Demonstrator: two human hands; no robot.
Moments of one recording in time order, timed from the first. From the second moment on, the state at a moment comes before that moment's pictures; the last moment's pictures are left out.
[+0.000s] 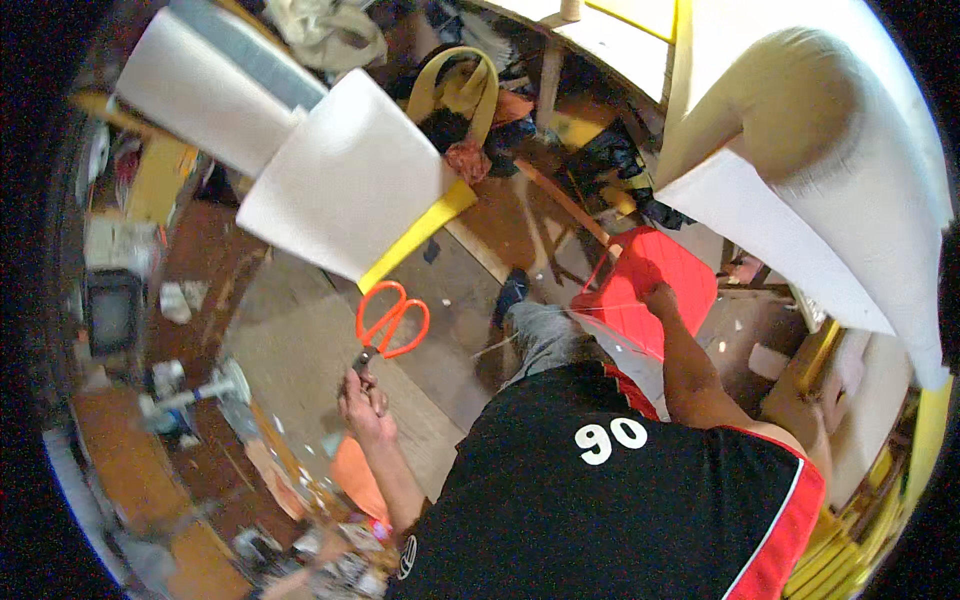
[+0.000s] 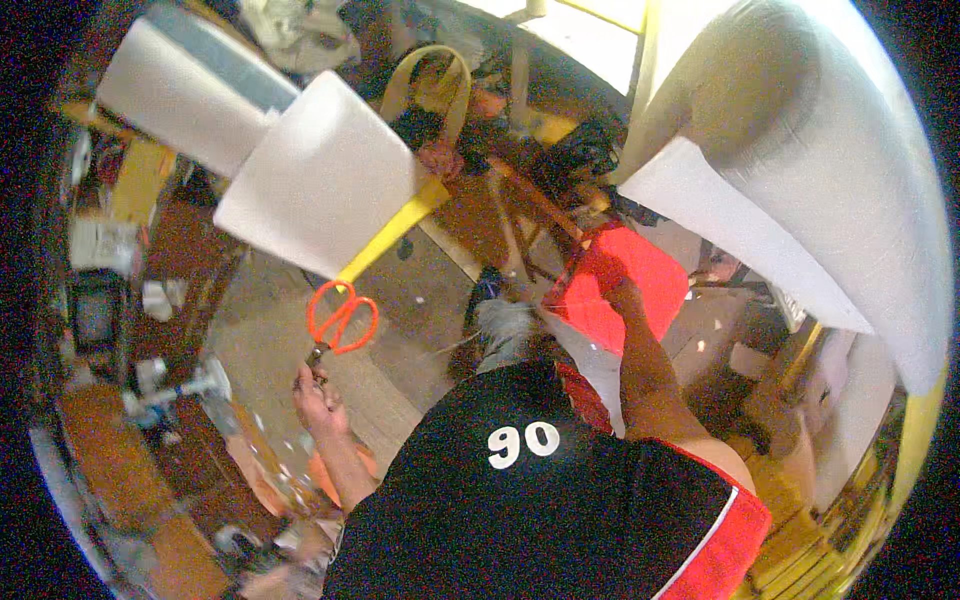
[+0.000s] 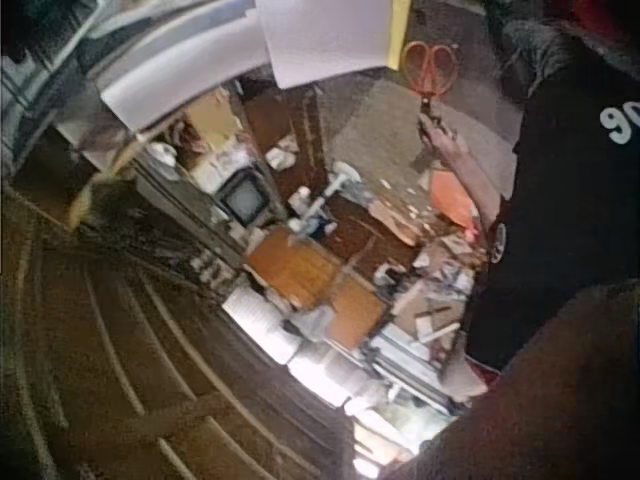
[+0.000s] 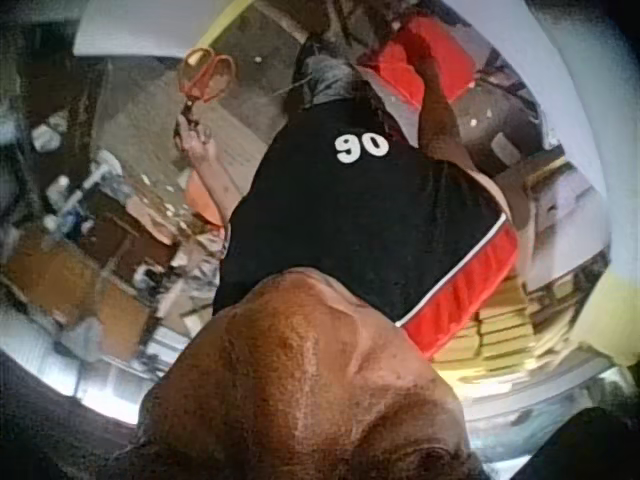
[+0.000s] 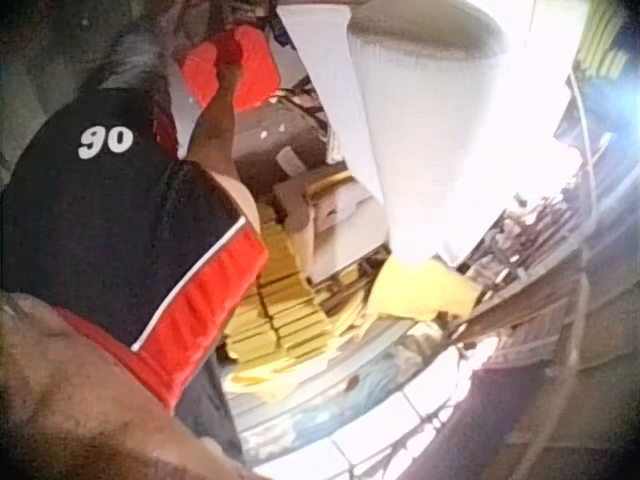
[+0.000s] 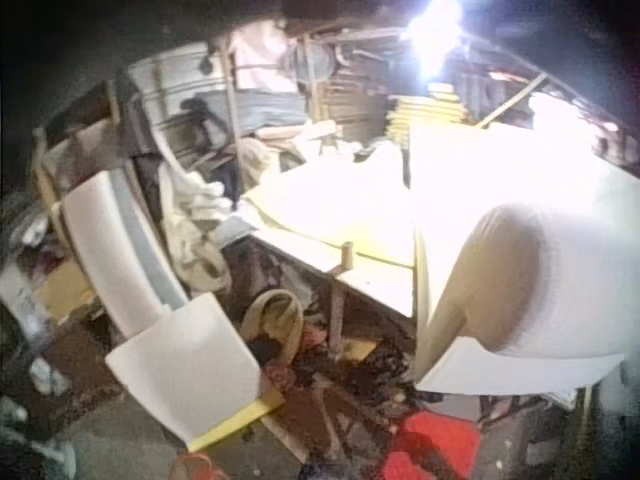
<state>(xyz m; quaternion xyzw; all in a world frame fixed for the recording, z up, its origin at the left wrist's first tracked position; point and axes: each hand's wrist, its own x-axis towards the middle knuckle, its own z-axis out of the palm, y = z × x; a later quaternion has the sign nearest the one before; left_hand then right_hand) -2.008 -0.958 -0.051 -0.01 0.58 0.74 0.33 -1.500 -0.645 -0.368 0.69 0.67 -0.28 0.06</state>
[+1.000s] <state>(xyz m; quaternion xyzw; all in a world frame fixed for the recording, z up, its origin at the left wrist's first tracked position) -2.230 -0.462 -0.122 0.33 0.61 0.19 0.70 -1.825 -0.695 -0.371 0.89 0.27 -0.36 -0.03</state>
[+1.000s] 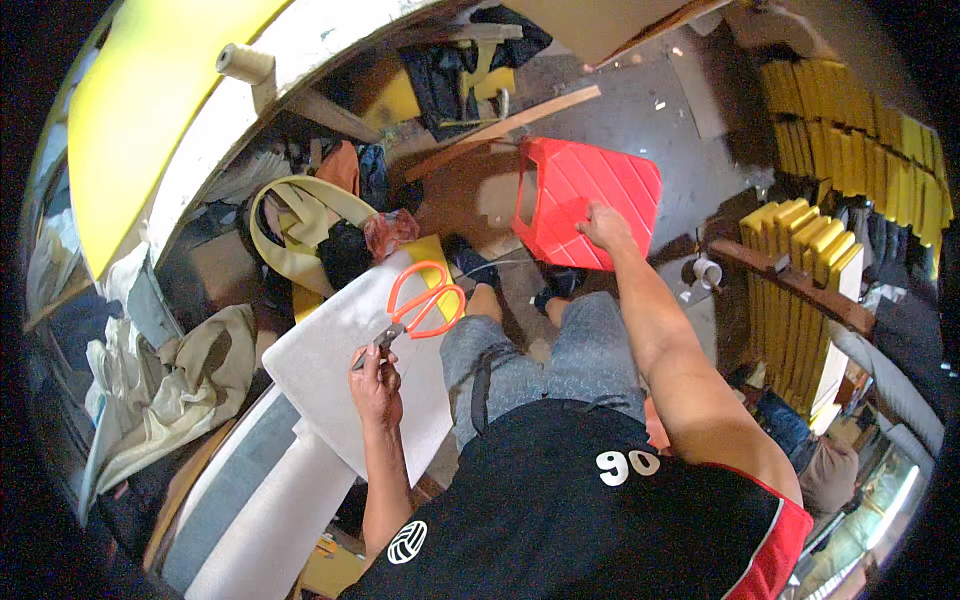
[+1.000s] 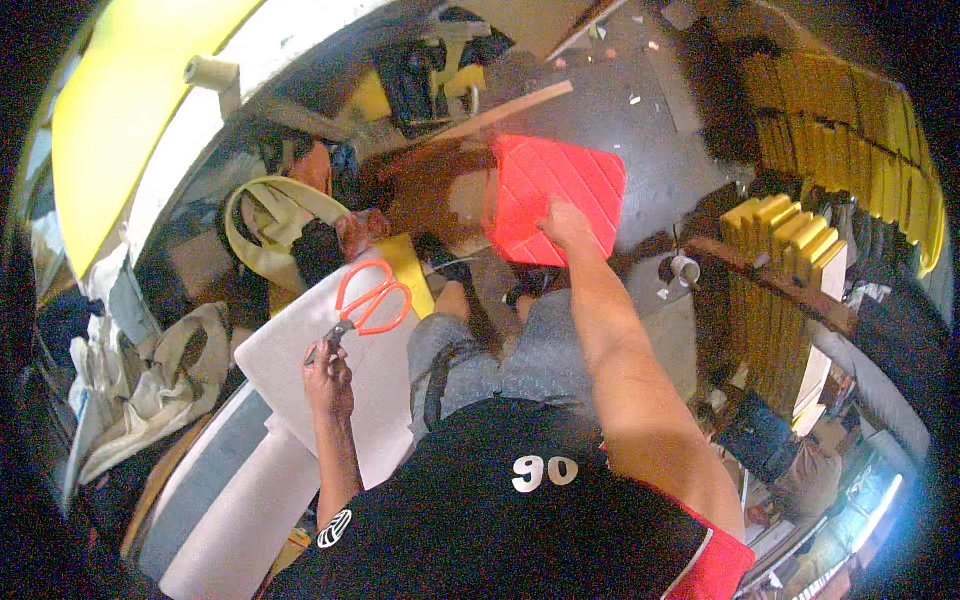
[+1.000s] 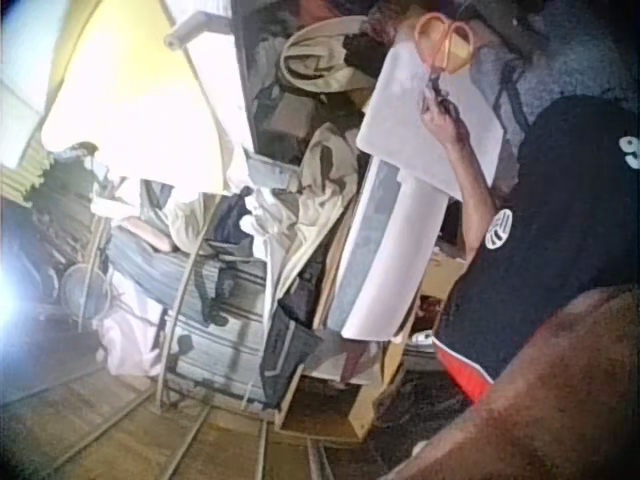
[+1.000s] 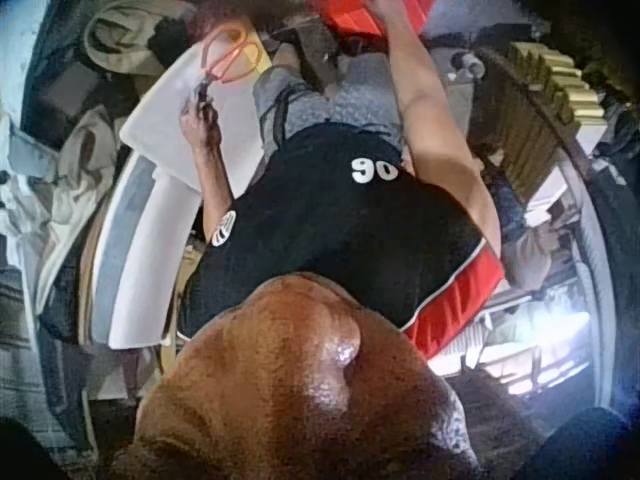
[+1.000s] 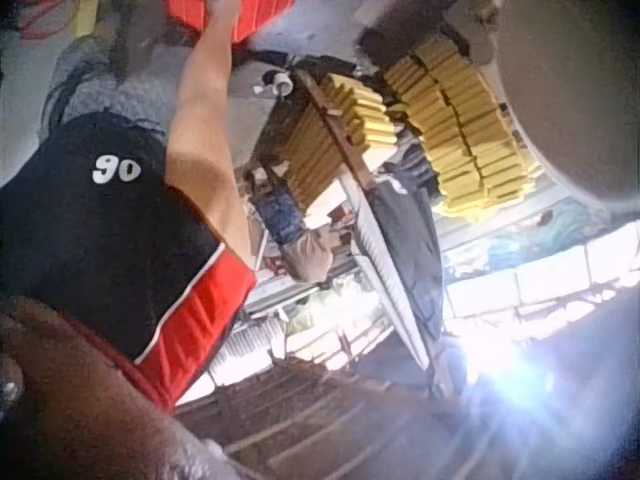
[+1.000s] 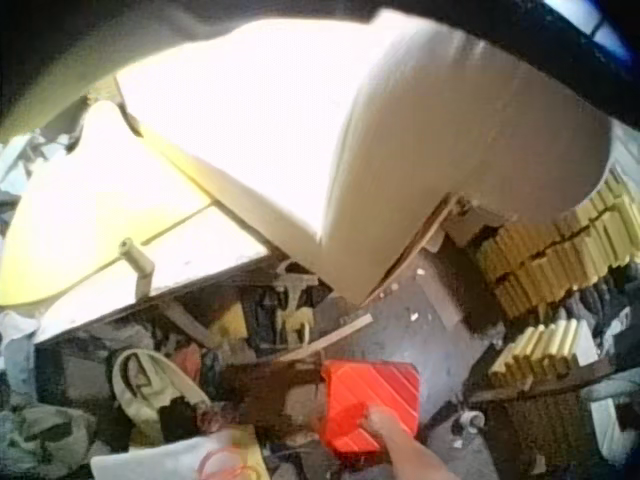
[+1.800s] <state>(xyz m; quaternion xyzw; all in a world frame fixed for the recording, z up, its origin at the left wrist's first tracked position) -2.200 -0.494 -0.098 0.38 0.55 0.23 0.70 -1.889 -0.781 -0.311 0.89 0.19 -0.32 -0.26</state>
